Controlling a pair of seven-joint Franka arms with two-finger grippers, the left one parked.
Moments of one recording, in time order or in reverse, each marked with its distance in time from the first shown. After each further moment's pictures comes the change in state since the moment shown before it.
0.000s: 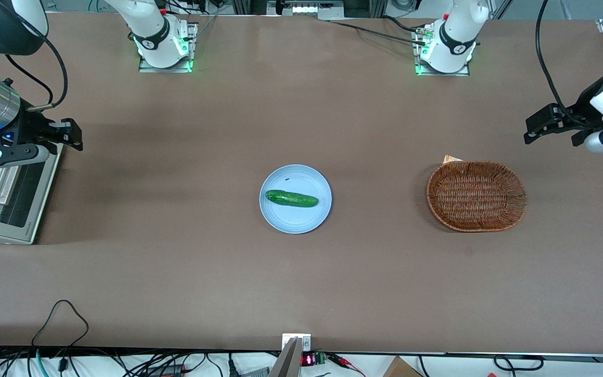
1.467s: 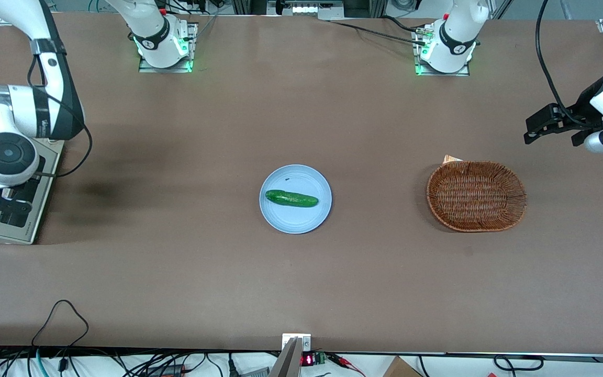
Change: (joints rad) arm -0.066 0.254 -0.040 -0.114 -0.781 0.153 0.548
